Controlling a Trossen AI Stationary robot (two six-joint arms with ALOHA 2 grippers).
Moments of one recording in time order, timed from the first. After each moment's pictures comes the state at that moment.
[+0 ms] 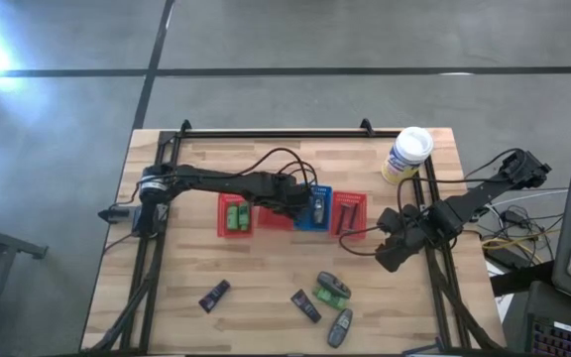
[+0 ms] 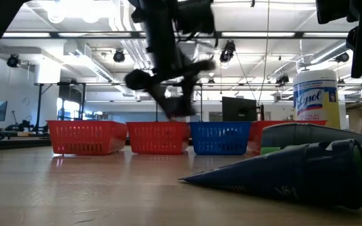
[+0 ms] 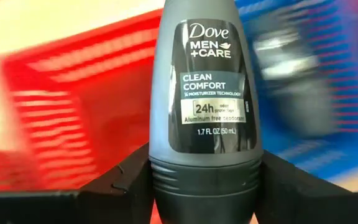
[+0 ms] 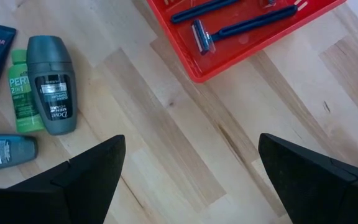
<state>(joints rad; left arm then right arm) 0.04 1.96 1.61 -0.87 -0.23 -1.07 0.52 1.12 0.93 -1.12 0.24 1.17</state>
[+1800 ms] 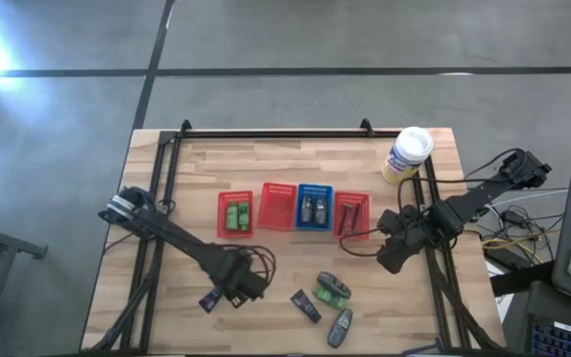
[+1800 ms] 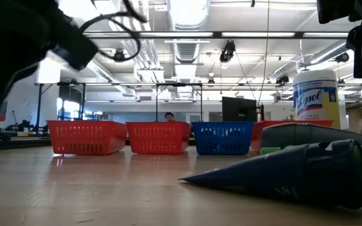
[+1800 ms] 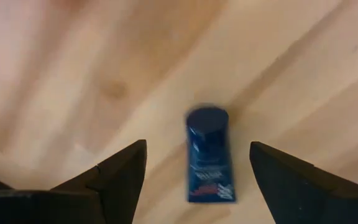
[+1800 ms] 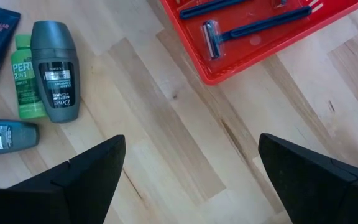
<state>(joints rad) -0.49 1.81 1.31 -1.14 0.12 -1.21 0.52 1.12 0.93 -1.12 0.21 1.12</state>
